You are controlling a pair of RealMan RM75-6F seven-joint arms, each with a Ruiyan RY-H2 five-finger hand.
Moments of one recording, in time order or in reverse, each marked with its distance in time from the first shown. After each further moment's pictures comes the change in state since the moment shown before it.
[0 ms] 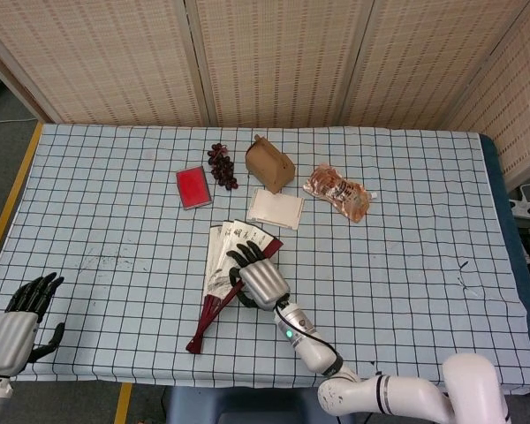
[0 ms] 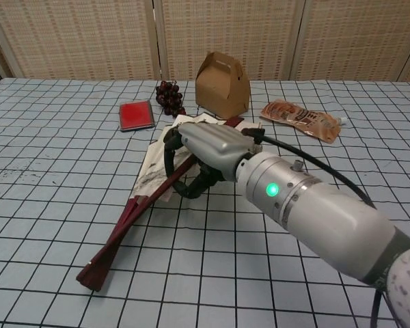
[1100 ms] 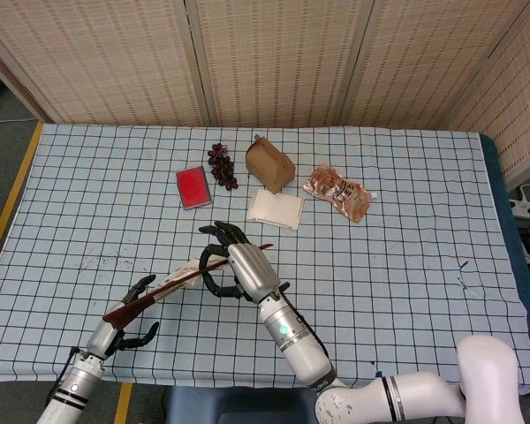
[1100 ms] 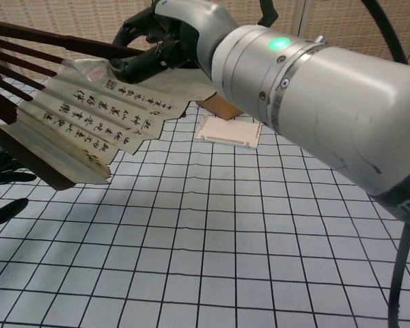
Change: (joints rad) left arm -0.163 -0.293 -0.019 -0.010 -0.031 -0.227 -0.511; right arm 0.108 0.095 0.170 -0.454 0.271 0.207 0.114
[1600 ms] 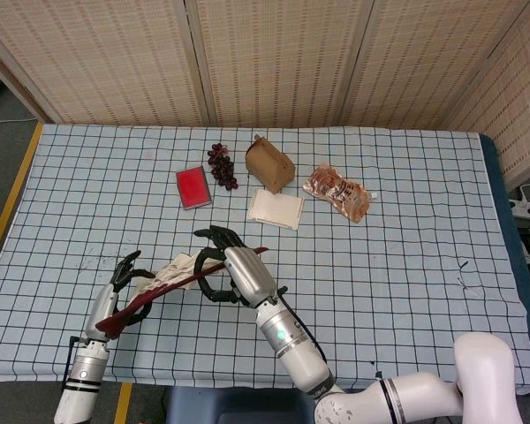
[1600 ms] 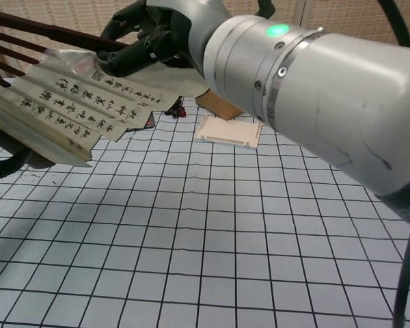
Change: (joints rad) left arm 0.016 -0.130 -0.116 0.015 -0.137 0.130 0.165; right arm 0.024 0.007 -0.001 -0.055 0.036 0.046 0.018
